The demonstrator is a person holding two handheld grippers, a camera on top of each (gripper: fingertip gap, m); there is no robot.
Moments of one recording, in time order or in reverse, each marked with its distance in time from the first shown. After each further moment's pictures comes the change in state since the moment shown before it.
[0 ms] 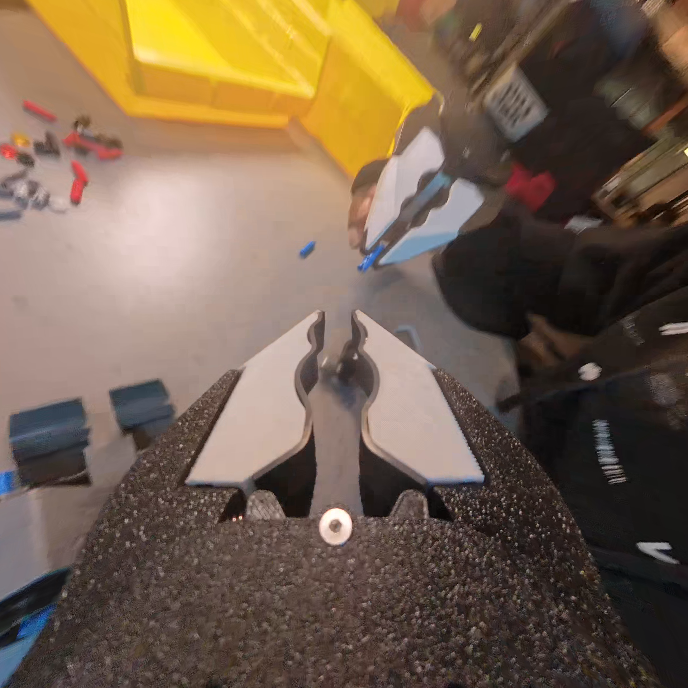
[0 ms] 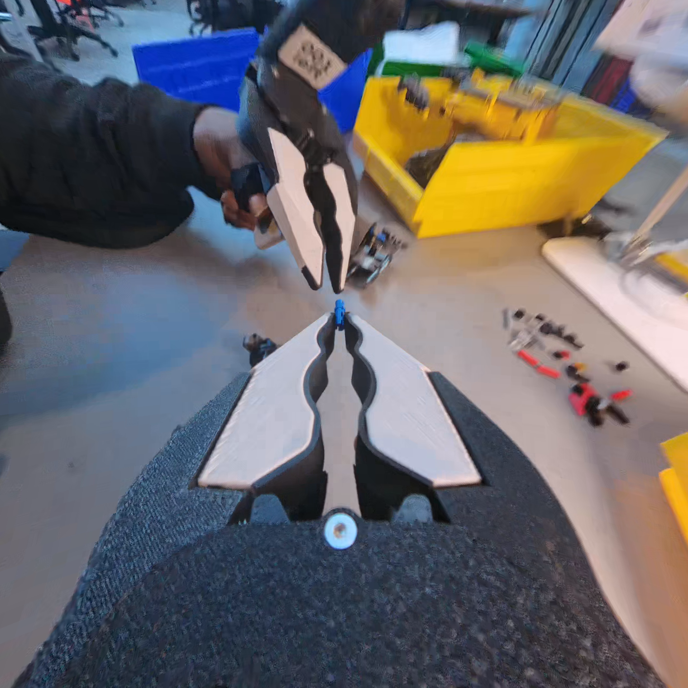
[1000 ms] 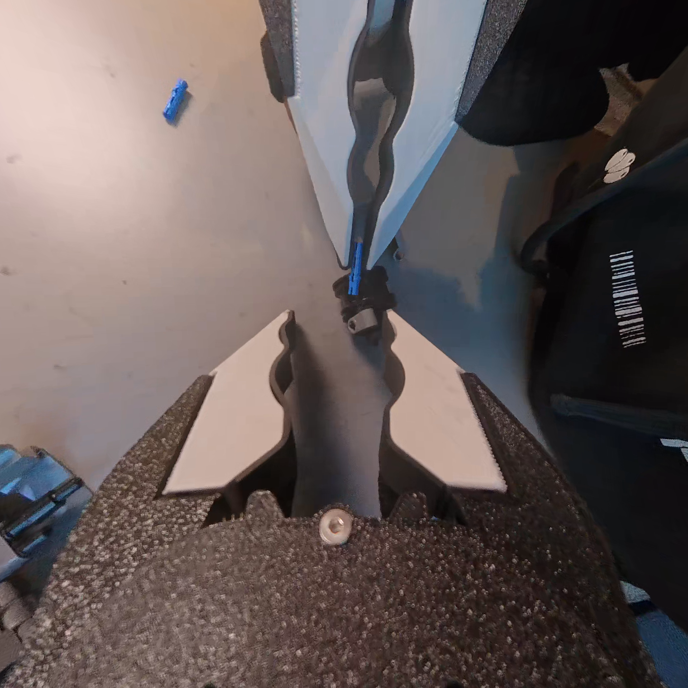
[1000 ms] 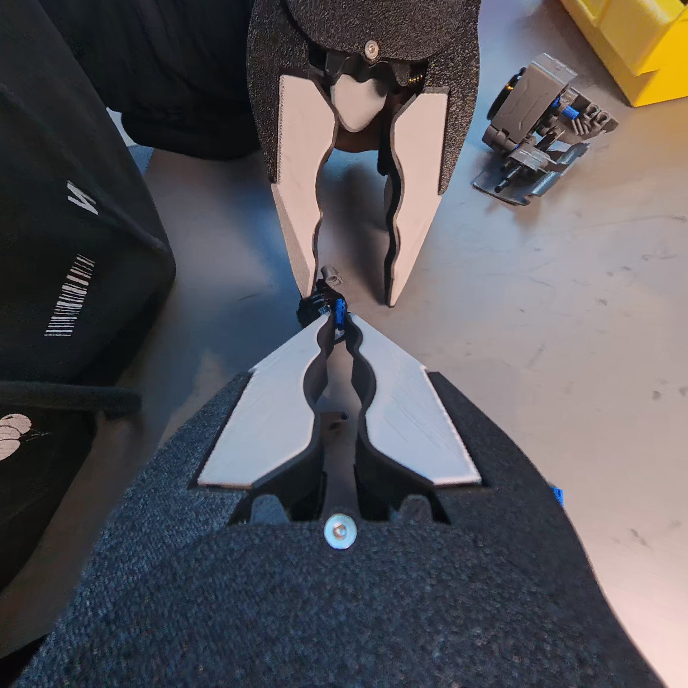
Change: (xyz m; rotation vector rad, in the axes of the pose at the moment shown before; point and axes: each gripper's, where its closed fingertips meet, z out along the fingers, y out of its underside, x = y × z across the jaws) left arm 0.032 0.076 0.029 -0.441 0.022 0.313; right arm -0.071 0.042 0.009 -0.279 -0.321 0.101
